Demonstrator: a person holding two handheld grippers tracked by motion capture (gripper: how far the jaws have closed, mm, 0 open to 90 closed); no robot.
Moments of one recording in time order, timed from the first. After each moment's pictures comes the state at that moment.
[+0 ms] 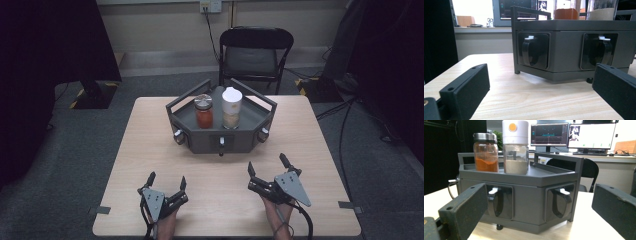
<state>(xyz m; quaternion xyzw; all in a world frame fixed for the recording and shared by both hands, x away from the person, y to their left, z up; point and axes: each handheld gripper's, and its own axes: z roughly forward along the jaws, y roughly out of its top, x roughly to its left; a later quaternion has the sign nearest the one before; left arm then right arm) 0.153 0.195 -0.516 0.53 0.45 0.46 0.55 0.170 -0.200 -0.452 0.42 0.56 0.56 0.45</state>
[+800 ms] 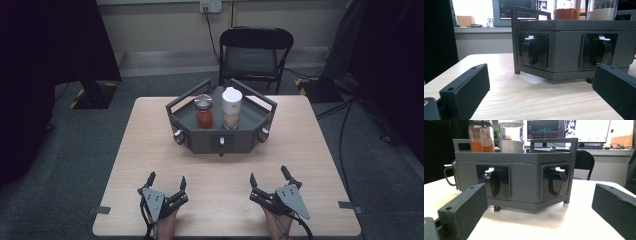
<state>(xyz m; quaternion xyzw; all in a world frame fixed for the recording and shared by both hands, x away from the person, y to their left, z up) 0.153 0.195 -0.516 0.53 0.45 0.46 0.55 0.154 -0.202 -0.487 0.43 0.55 0.56 0.44</state>
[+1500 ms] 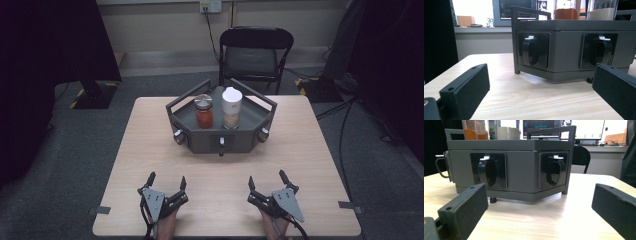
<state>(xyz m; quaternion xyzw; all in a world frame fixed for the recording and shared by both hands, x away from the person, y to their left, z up) 0.153 0.195 -0.516 0.53 0.45 0.46 0.55 0.153 -0.192 -0.507 0.44 0.55 0.54 0.45</state>
